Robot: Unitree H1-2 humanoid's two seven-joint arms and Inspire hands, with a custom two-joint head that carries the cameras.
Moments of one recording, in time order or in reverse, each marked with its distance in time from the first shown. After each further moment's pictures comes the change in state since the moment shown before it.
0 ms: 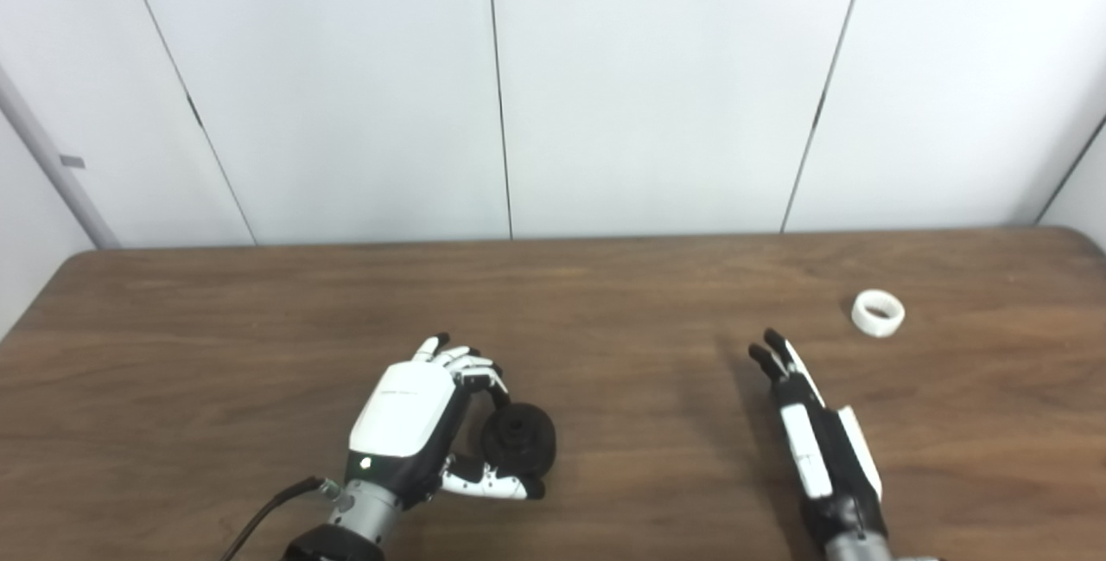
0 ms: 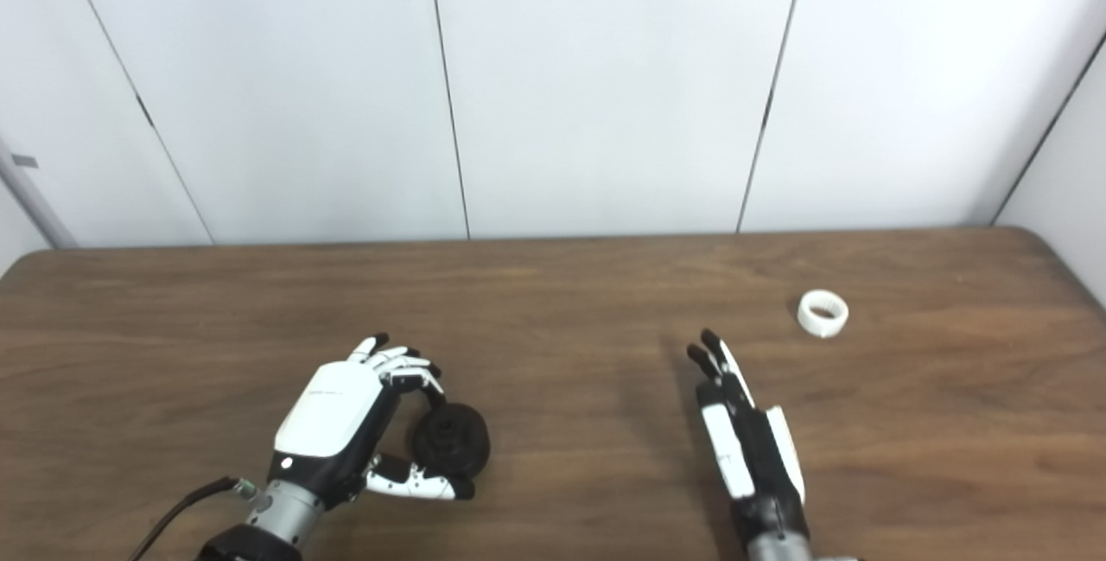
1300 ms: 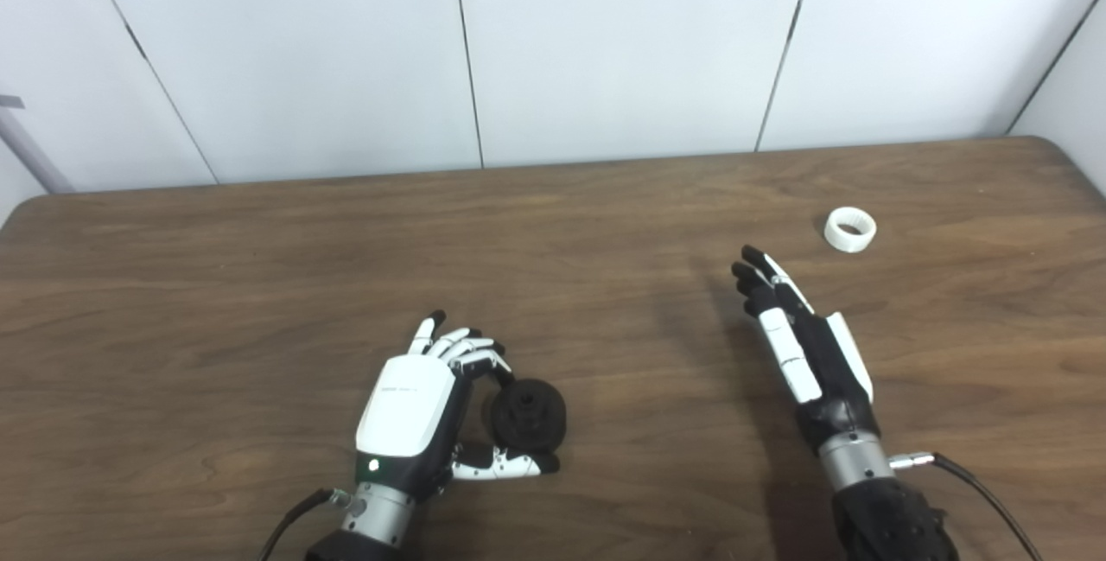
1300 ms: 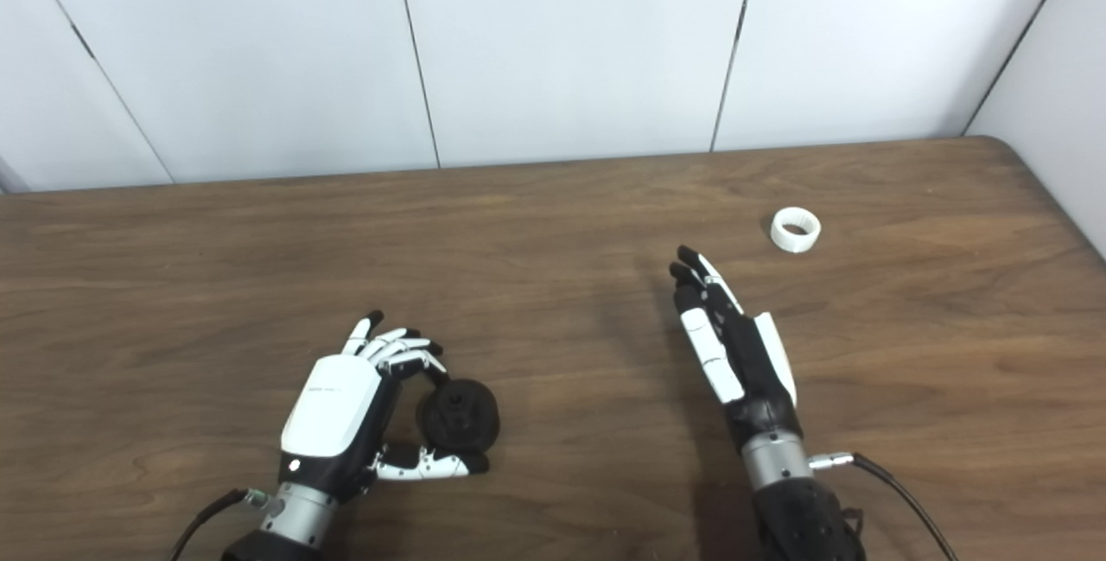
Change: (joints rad) left arm 0.103 -0.076 -0.032 0.067 0.067 -0.091 0.174; right arm 0.007 -0.067 -0.008 -0.130 -0.078 0.170 -0.017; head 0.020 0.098
